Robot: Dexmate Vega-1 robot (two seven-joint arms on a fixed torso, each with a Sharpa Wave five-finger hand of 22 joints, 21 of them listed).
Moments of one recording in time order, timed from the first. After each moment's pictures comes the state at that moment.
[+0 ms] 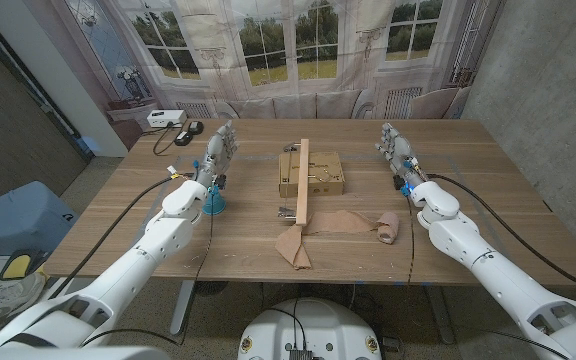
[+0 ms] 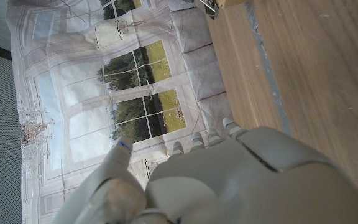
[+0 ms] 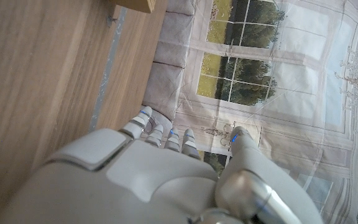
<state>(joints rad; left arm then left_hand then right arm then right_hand) 0.82 0.50 0.37 -1.27 -0.64 -0.31 -0.08 0.07 0.05 0.48 0.01 0.19 -0.17 -0.13 0.19 0.18 -0.17 0.04 0.22 0.22 -0.17 0.06 0.19 0.18 -0.17 0.10 0.31 0.20 -0.88 -0.49 -0.36 -1.35 0.63 0.30 0.01 0.16 0.09 0.33 -0.07 0.18 -0.01 -0.07 0.18 0.18 -0.06 -0.05 0.18 0.19 -0.11 -0.01 0.19 0.18 0.07 0.06 0.19 0.17</state>
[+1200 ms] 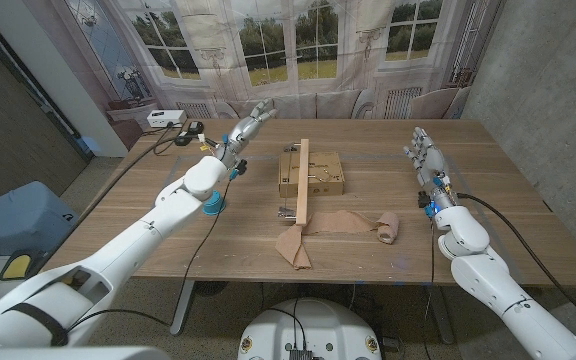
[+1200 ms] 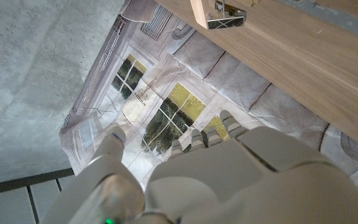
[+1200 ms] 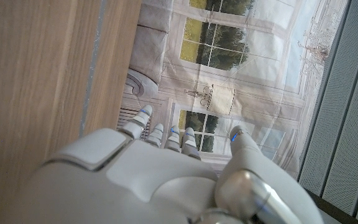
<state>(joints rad) 0.68 0.59 0.54 -1.41 -0.12 -0.24 0.08 0.16 0.02 0.48 -0.09 0.19 -0.17 -0.14 0.21 0.18 -0.17 0.01 0.26 0.20 -0.17 0.04 0.20 0.17 -0.13 0.08 0.36 0.19 -1.17 -0.52 -0.19 -1.58 0.59 0.45 -0.09 0.16 0.09 0.33 -0.07 0.18 0.01 -0.06 0.19 0.18 -0.02 -0.02 0.20 0.19 -0.09 0.00 0.20 0.18 0.09 0.07 0.20 0.17</state>
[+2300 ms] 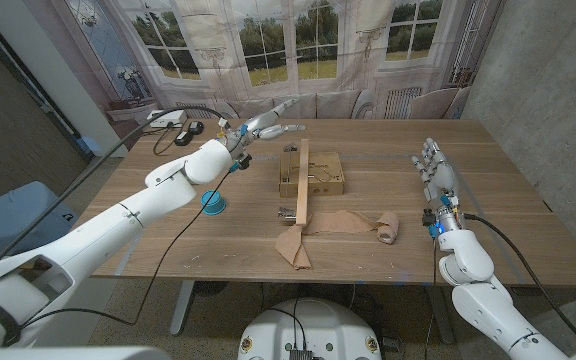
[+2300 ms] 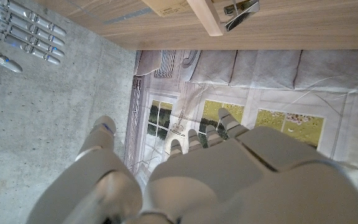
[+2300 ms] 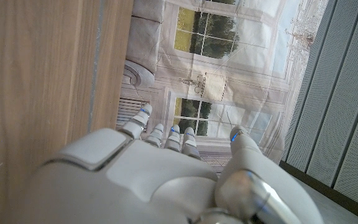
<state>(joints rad) 0.65 0.77 0.63 -1.73 0.19 -0.05 0.03 0.30 -0.04 0.47 -0.17 0.20 -0.17 -0.16 0.22 0.18 -0.12 -0.06 0.27 0.20 -0.10 0.00 0.21 0.17 -0.04 0.05 0.35 0.19 -1.31 -0.50 -0.18 -1.64 0.56 0.58 -0.16 0.16 0.09 0.33 -0.07 0.18 0.01 -0.06 0.19 0.18 0.00 -0.02 0.20 0.19 -0.09 0.00 0.20 0.18 0.09 0.08 0.20 0.17</state>
